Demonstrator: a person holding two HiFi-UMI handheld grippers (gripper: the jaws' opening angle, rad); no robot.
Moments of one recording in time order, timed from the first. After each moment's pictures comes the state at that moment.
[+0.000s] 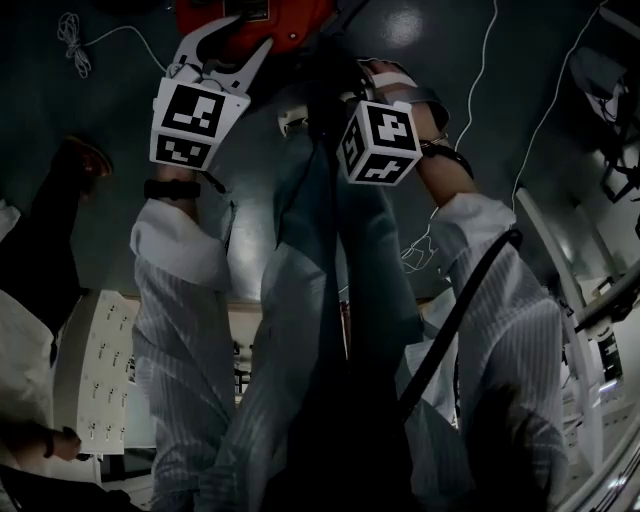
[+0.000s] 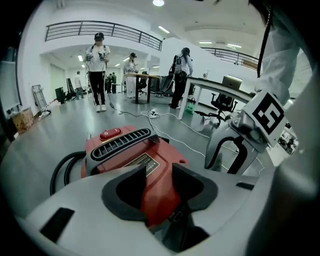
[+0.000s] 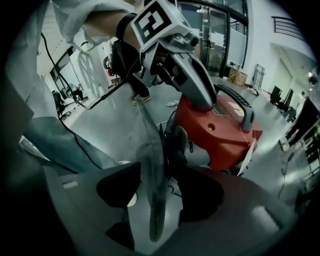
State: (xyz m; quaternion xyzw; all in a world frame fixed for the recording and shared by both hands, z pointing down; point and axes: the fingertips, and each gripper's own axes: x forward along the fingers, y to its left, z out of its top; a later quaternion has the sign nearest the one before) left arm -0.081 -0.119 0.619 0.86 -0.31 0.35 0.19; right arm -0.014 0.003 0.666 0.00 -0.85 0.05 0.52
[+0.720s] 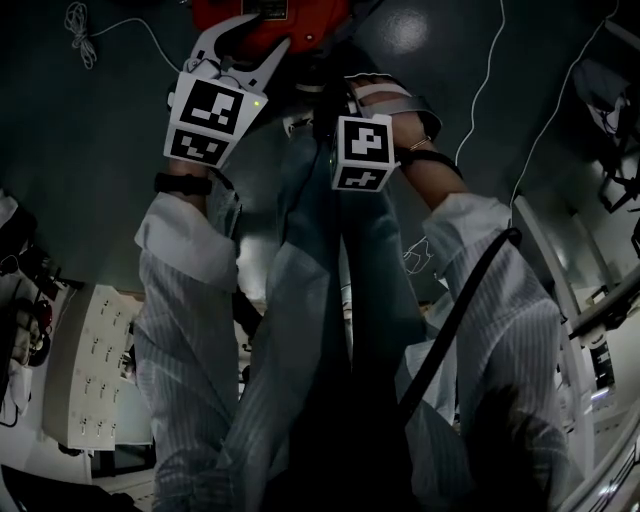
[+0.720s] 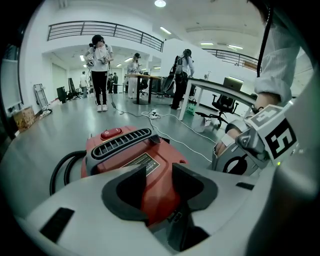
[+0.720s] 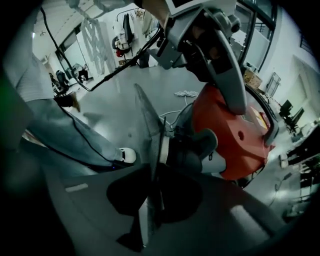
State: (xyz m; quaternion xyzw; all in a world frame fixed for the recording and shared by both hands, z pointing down) left arm -0.085 -0.119 0.621 0.86 -0.31 0.35 0.20; right arm -0.027 0.021 0.691 -0.05 -0.81 -0.02 0.59
